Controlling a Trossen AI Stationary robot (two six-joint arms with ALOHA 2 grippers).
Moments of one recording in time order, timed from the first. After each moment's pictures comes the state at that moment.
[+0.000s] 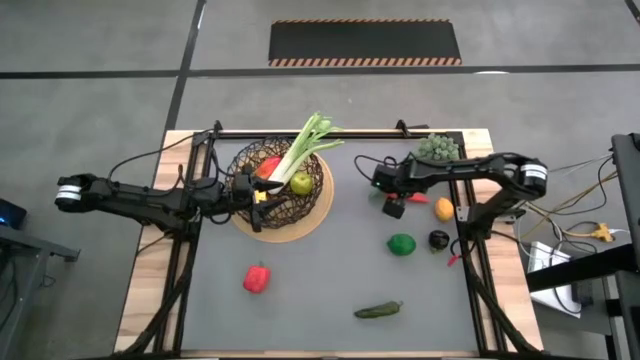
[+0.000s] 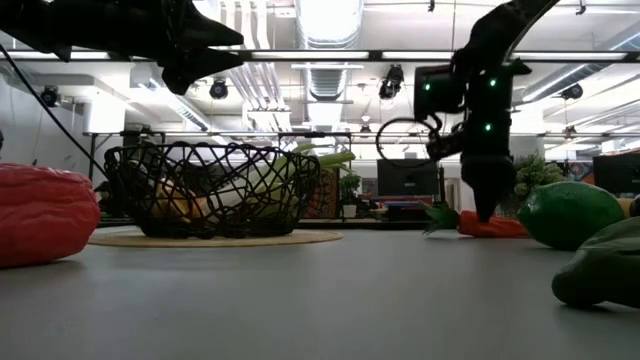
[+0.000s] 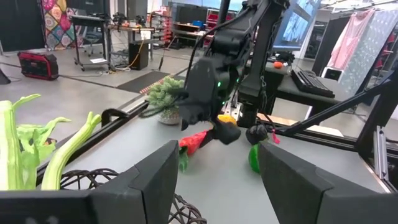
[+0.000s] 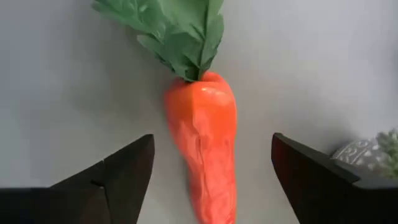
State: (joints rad) left arm 0.00 0.85 0.41 0.44 -0.23 -0.15; right arm -0.32 1.56 0.88 -0.80 0.28 0.09
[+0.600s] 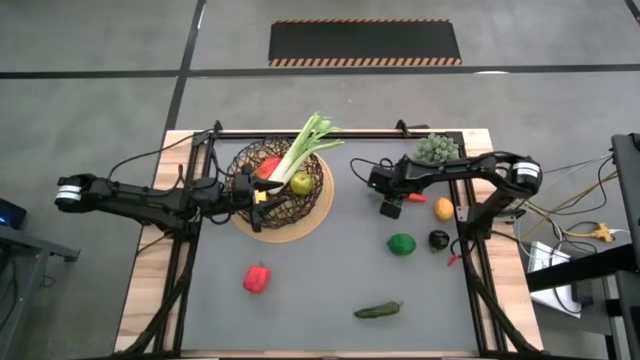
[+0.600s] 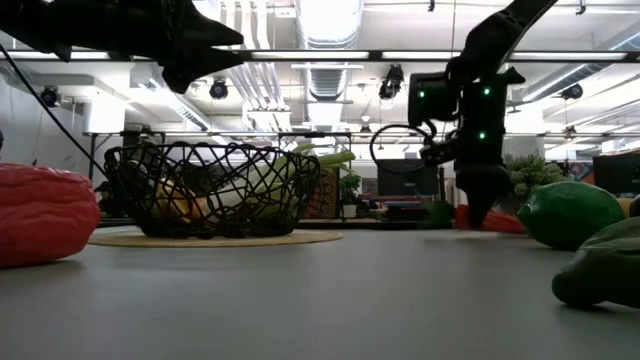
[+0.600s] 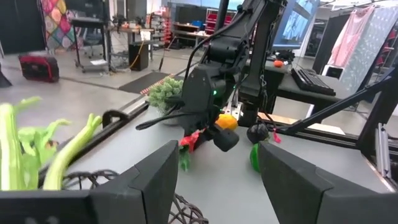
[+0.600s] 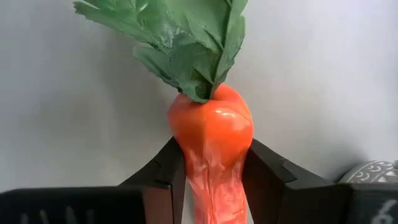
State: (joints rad) left arm 0.00 0.85 0.41 0.44 -0.23 -0.12; right arm -0.32 1.61 0.88 -0.73 0.28 0.05
